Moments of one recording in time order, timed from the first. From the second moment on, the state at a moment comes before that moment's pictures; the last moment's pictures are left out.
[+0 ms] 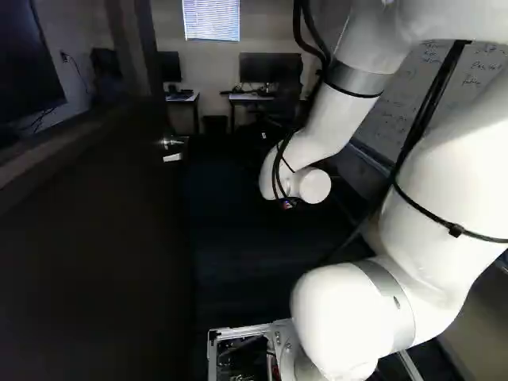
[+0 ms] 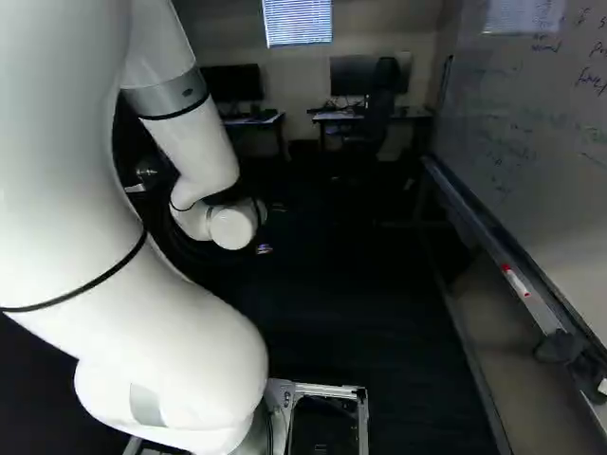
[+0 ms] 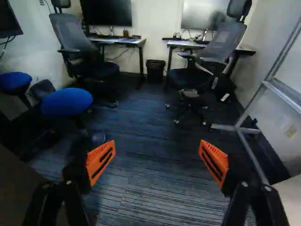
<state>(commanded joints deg) 3.0 2.5 -18.1 -4.5 50.7 0.0</state>
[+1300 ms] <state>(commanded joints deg) 3.0 2.5 -18.1 -4.5 50.7 0.0</state>
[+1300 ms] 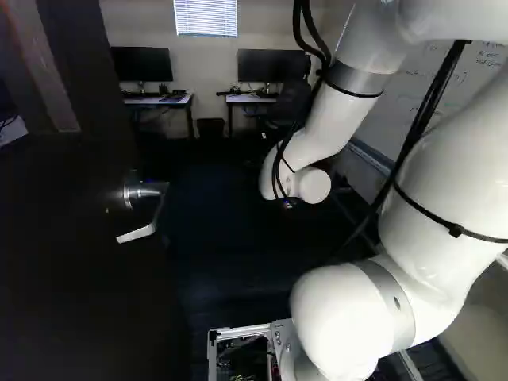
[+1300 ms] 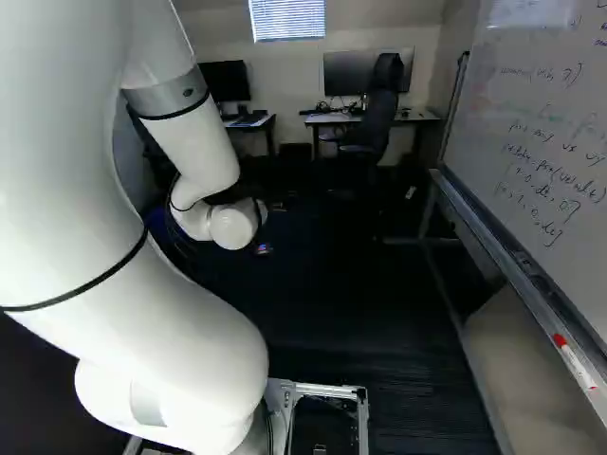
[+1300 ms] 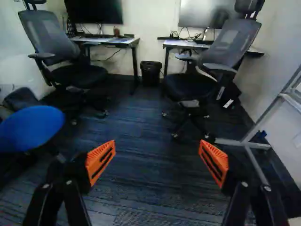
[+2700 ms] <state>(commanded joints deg) 1.8 7.8 -12.9 -2.8 50.4 0.0</state>
